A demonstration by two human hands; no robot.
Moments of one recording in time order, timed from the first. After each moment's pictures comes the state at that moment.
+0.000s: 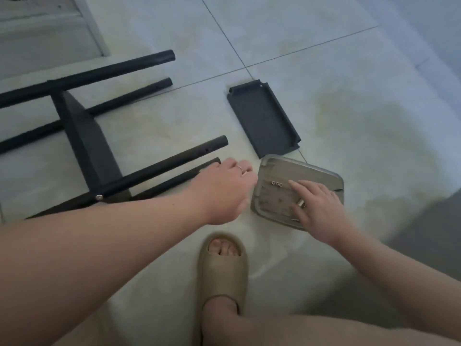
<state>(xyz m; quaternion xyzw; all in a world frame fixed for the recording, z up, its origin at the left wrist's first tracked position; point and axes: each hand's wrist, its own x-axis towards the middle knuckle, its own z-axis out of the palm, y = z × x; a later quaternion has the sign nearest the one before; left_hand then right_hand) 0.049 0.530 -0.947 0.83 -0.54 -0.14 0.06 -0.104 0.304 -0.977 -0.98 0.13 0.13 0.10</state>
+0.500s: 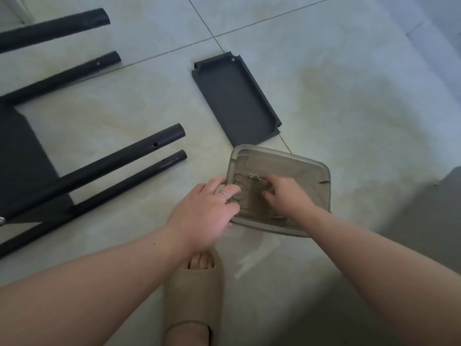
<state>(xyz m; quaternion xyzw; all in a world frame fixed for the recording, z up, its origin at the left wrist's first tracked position) 0.012 0.487 -1.033 0.81 -0.55 -0.20 0.08 -0.064 0.259 -1.070 -0.91 0.25 0.24 0.20</state>
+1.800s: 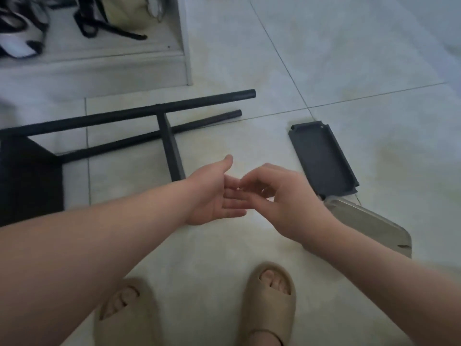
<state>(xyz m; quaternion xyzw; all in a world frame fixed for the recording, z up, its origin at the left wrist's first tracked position) 0.119 0.653 -0.909 0.53 0.19 -0.53 0.63 0.040 0.502 -0.870 -0.90 -0.04 0.05 0.42</state>
